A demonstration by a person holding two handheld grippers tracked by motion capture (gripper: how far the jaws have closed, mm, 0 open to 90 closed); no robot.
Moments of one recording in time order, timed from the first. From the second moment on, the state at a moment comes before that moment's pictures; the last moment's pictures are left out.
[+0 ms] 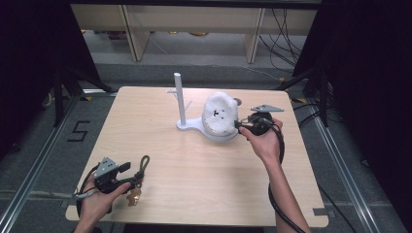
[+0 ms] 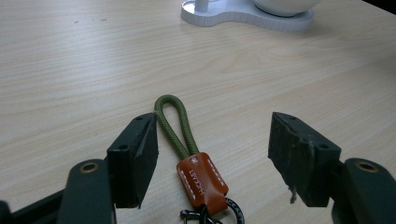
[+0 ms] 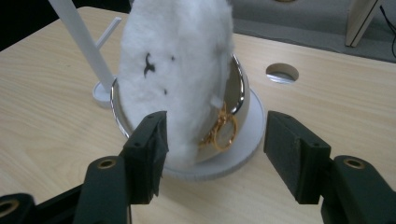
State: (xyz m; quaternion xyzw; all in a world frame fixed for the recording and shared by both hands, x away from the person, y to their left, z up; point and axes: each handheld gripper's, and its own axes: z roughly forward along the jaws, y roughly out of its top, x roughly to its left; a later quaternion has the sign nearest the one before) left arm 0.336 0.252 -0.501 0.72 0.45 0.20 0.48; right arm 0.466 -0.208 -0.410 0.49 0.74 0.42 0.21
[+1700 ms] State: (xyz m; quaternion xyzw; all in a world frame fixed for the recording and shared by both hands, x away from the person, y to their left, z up) left arm 0.381 0.224 -0.476 0.83 0.52 0.09 0.19; right arm 0.382 -0.243 -0.462 0.54 0.74 0.38 0.14
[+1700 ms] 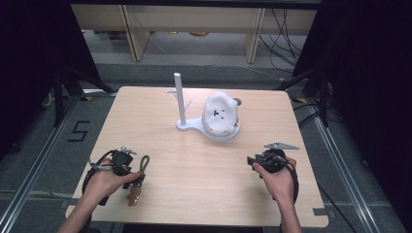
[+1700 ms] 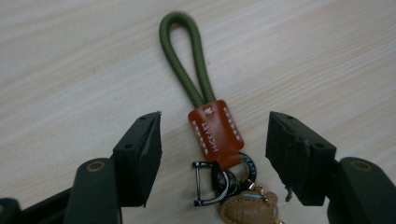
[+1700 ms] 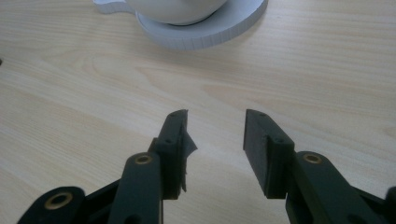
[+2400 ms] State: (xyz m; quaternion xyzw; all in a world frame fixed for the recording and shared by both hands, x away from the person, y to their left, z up) left arm 0.391 0.204 -0.485 0.83 0.54 0.08 0.11; right arm 0.382 -0.240 -0.463 0.53 0.74 0.39 0.12
